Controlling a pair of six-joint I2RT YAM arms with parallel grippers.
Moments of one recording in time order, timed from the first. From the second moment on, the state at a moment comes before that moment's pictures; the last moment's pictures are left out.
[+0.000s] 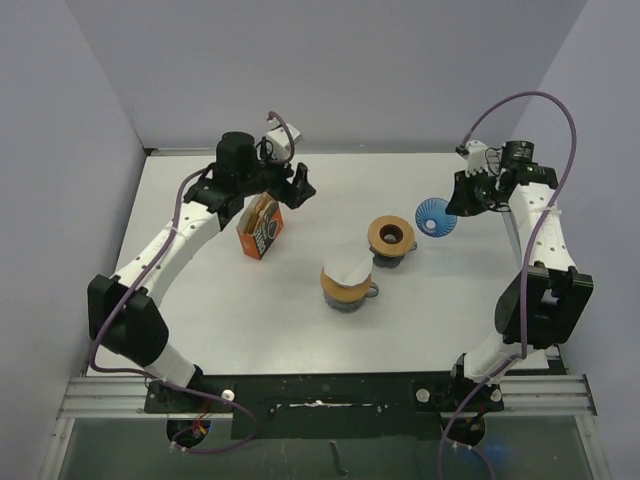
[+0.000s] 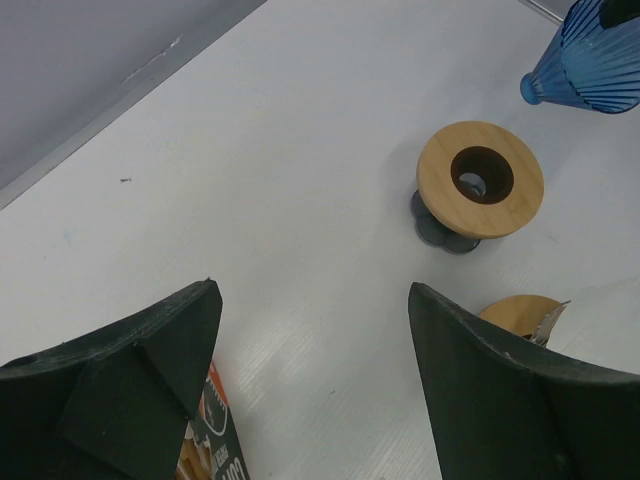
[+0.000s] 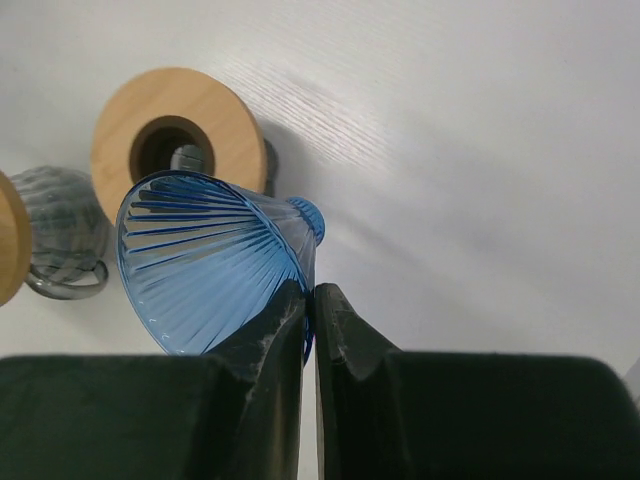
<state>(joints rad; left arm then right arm) -0.43 1.57 1.44 -0.26 0.43 0.08 -0.20 1.65 1.54 -0.95 -0.56 -0.49</state>
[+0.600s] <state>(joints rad) -0.54 1.72 1.60 -0.23 0.37 -0.07 0.04 1.80 1.72 -1.03 -0.62 -0.41</state>
